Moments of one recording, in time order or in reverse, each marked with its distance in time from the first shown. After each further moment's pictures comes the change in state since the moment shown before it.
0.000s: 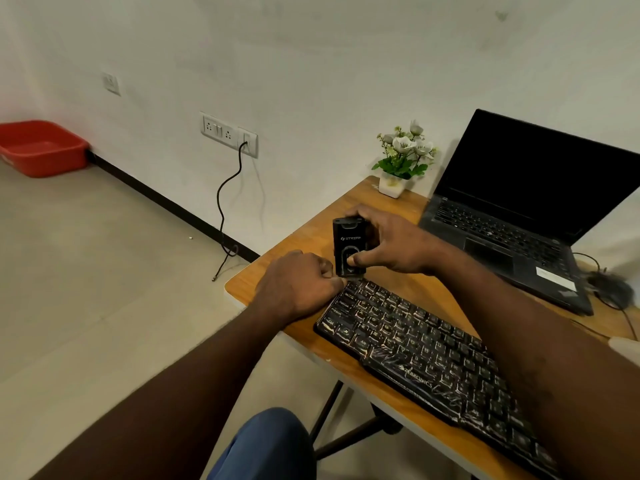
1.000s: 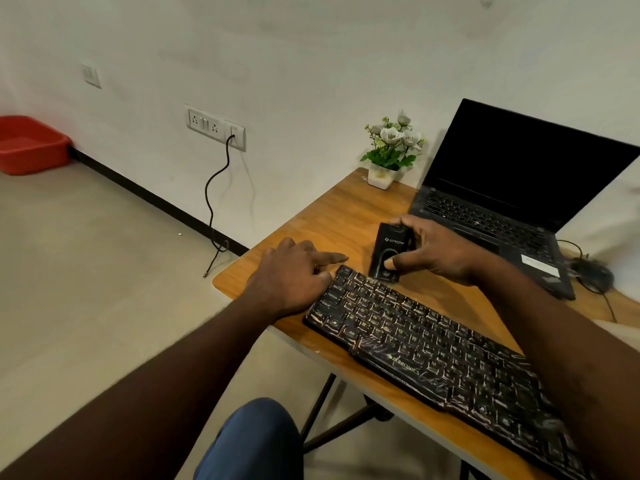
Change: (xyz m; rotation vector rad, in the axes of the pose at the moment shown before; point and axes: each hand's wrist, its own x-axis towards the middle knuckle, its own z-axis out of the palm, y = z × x) left_hand 0.007 -0.001 0.002 0.164 -0.088 0.135; right_hand -0.051 0.054 -0.031 0.310 0.006 0.223
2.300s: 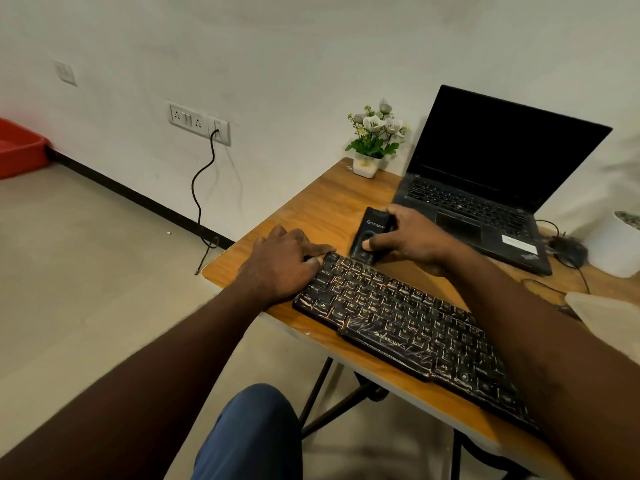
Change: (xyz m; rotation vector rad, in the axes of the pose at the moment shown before) left_hand 0.001 0.003 0.001 0.051 -0.006 0.041; right_hand -0.009 -0.011 0.027 0.219 0.160 0.143
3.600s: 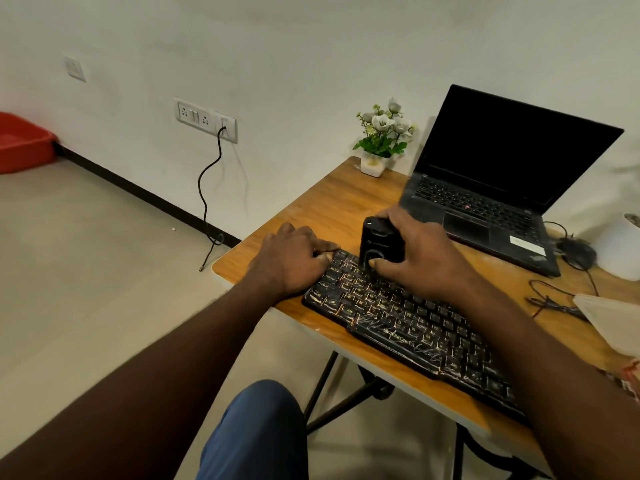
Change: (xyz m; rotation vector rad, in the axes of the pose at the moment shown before) left_hand 0.001 -0.001 0.000 -0.033 0.010 -0.022; right_hand -0.054 -0.007 0.032 -0.727 0.228 -0.375
